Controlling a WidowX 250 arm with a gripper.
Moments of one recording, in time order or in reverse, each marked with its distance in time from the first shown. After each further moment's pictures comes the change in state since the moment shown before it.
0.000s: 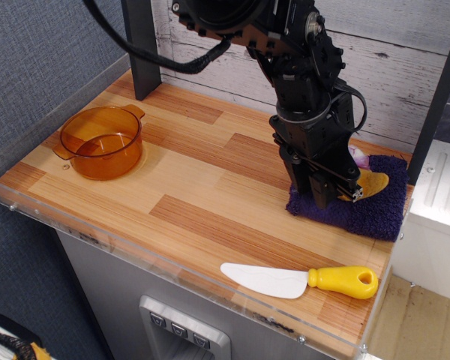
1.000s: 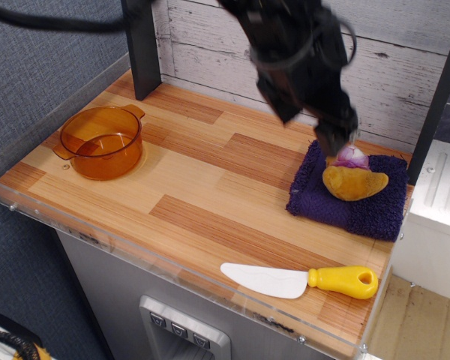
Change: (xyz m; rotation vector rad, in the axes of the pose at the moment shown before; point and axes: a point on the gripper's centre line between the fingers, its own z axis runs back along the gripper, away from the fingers) arm 0.016 0.003 0.085 0.127 -0.262 -0.004
